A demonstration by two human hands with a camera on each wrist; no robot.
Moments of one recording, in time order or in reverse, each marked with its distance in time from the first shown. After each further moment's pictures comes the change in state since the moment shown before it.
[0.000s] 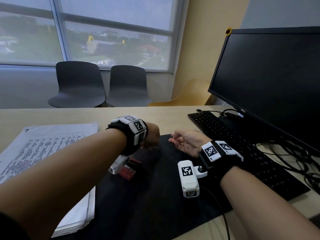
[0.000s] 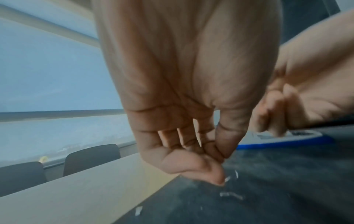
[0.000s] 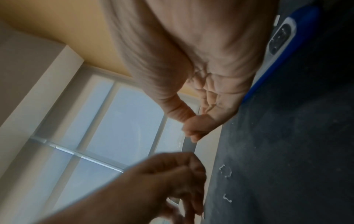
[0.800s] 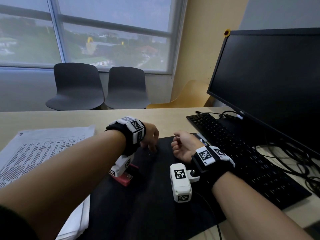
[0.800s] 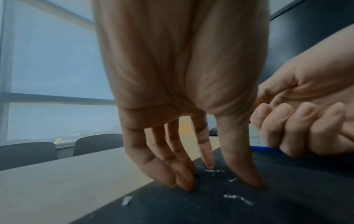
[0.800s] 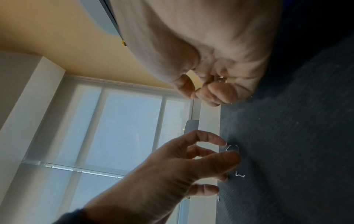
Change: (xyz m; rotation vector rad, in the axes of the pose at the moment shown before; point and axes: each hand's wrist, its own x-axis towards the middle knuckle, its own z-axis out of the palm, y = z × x) left_hand 0.024 -0.011 -0.003 -0.210 0.033 -0.033; right_hand 0.017 0.005 0.006 0.029 0.041 0.129
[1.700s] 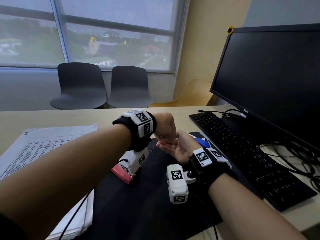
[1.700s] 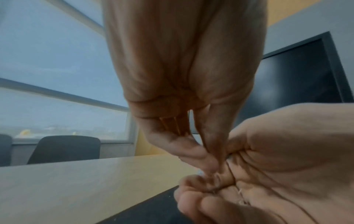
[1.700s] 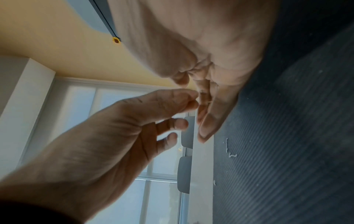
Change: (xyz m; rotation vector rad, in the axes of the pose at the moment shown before) left_hand -0.015 0.035 -0.019 -0.229 0.080 0.183; right_hand -0.011 0.010 0.013 0.279 -0.166 -0.044
